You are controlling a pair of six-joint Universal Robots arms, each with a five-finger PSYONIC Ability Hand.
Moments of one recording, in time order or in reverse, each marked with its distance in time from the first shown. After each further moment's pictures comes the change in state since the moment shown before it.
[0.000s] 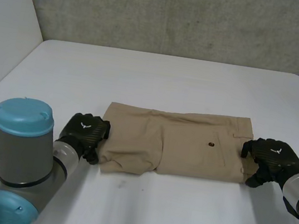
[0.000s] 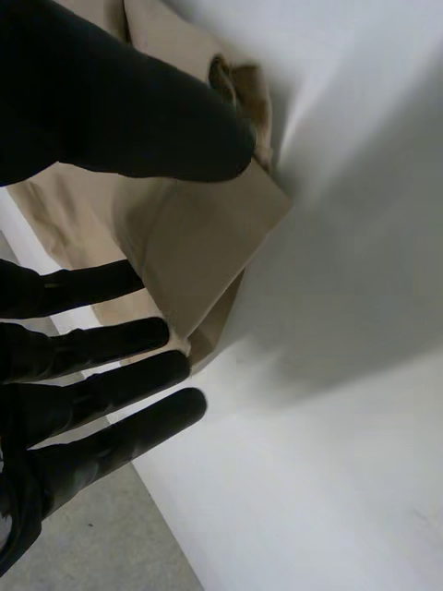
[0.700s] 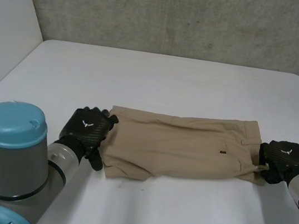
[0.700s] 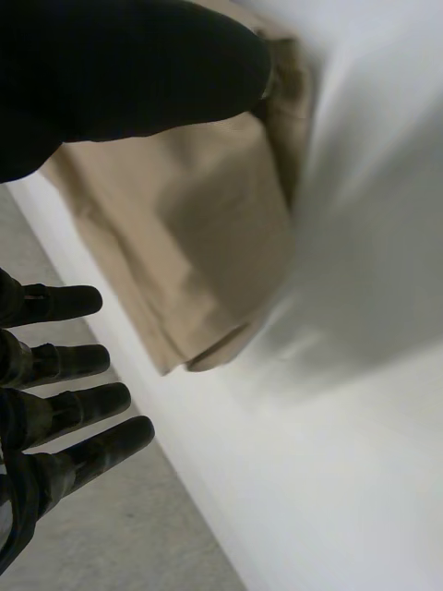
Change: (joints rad) left arm -0.038 0.085 -0.055 0.031 -0.009 0.003; right arm -0.034 0.078 -0.024 -0.083 0.093 -0.098; left_hand -0.406 -0.393 -0.387 -0.397 -0.401; right_hand 0.375 0.548 0.550 0.563 0.529
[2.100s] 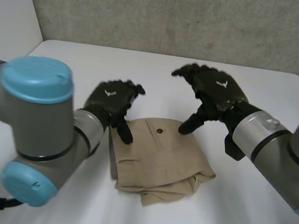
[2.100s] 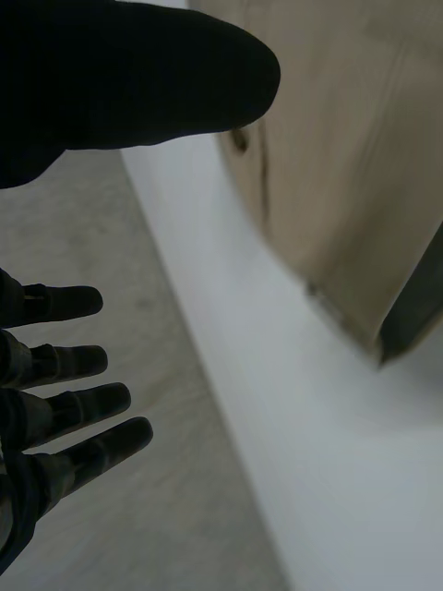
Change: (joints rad) left arm -0.081 -0.072 0.355 -0.193 0.002 -0.227; right arm 0.455 -0.119 -0.411 0.230 -0.094 0.509; left_hand 0.000 -0.013 0.000 -0.010 -0.008; right_hand -0.712 -0.959 -0.969 -0.951 -0.886
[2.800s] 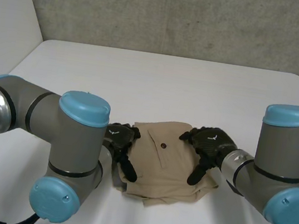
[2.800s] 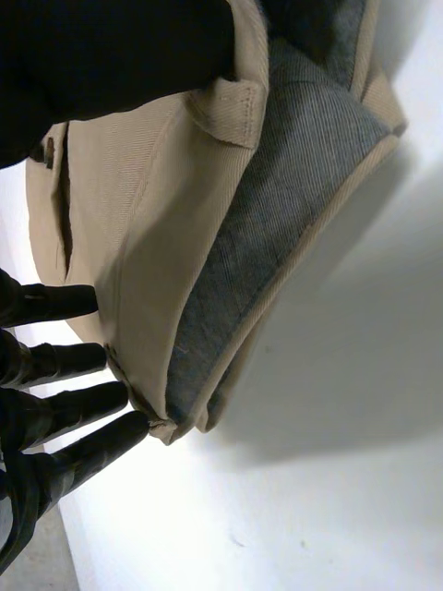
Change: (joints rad) left arm -0.060 -0.226 0.079 -0.152 -0.086 -0.072; right arm -0.024 0.324 -0.036 0.153 0.148 -0.391; left_hand 0.000 0.000 -0.010 -0.002 0.000; right_hand -0.069 -0.019 -0.015 0.000 0.000
